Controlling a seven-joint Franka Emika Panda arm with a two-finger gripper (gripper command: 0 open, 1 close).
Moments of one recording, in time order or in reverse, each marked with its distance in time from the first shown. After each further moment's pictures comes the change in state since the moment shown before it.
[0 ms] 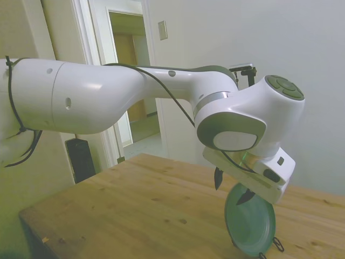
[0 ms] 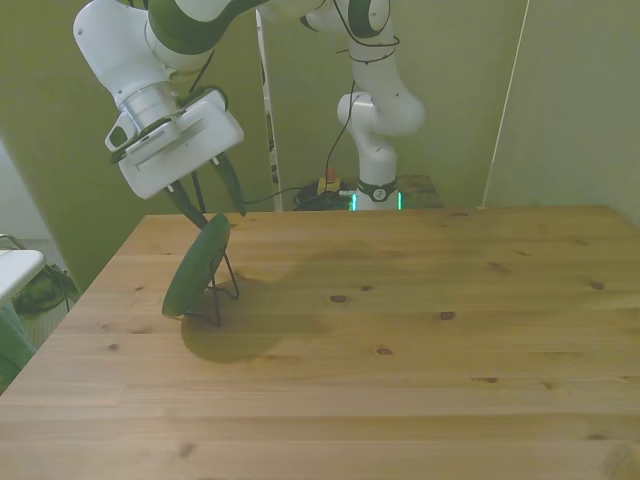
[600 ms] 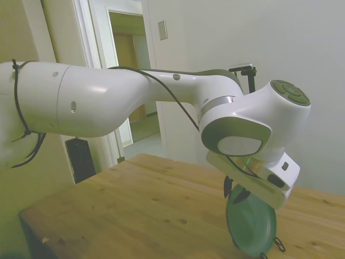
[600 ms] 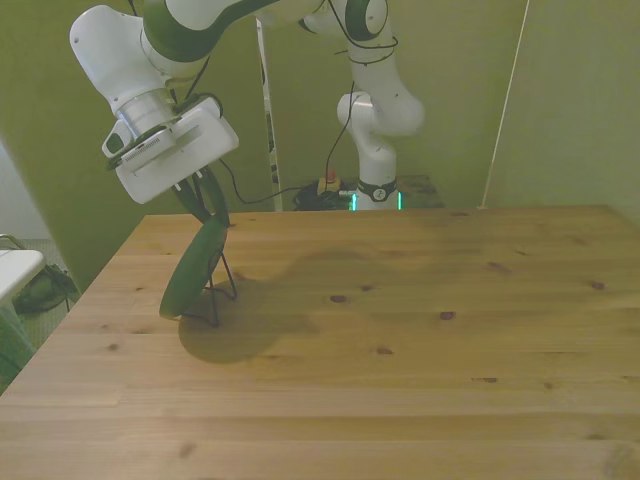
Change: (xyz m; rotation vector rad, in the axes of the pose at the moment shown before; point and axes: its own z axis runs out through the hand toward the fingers) arm 0.006 0.008 0.003 -0.002 0.000 0.013
